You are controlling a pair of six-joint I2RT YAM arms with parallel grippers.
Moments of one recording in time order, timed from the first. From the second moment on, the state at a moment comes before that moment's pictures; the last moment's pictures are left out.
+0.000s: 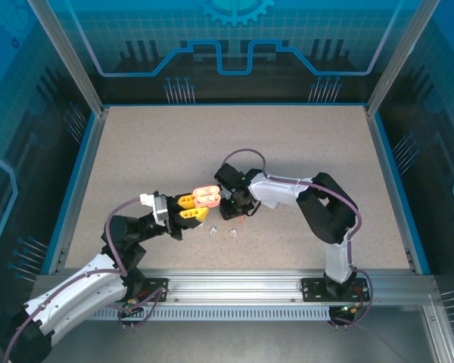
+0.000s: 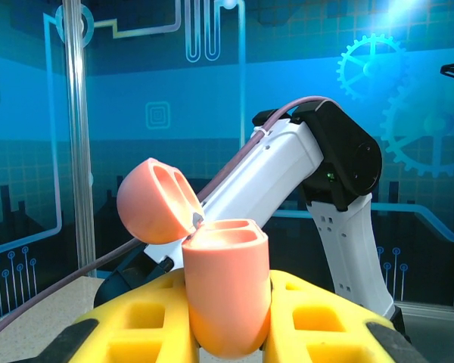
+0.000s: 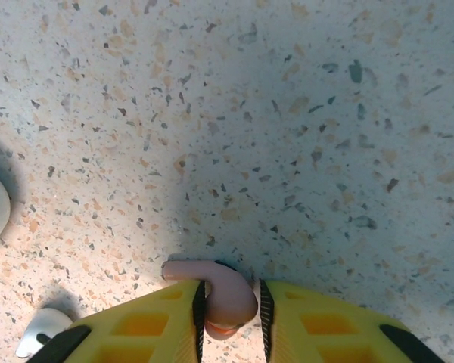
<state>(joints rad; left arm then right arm) -0.63 0.60 0.27 0.78 0.57 -0.24 0.82 1.96 1.29 -0.65 -0.13 0.43</state>
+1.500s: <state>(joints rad) -0.65 0.88 0.27 0.79 0.50 -0.25 1.17 0.95 1.02 -0.33 0.41 -0.45</state>
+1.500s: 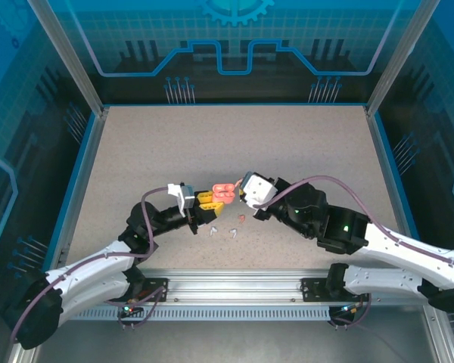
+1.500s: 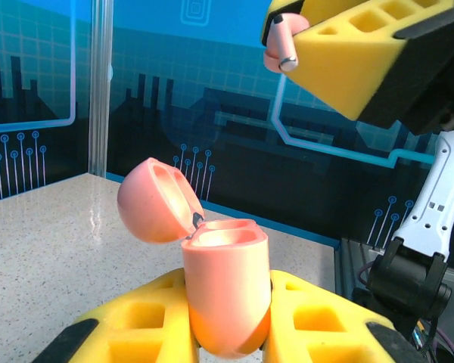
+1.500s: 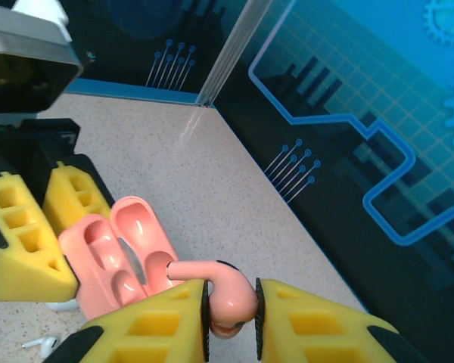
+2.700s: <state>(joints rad) -0.66 0.88 0.27 0.78 0.50 -0.22 1.24 1.19 1.17 -0.46 0.50 -0.58</state>
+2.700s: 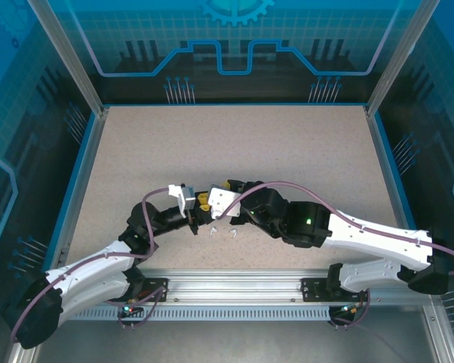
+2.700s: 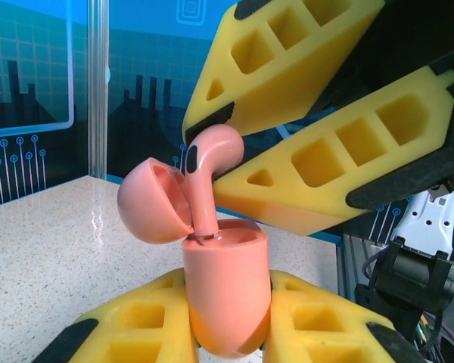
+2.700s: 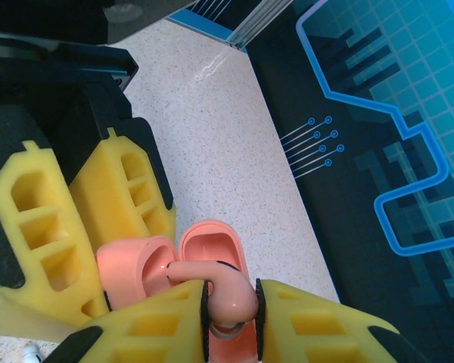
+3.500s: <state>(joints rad) -0.66 0.87 0.27 0.73 0.50 -0.21 1.24 1.20 1.18 -0.52 0.43 -0.56</state>
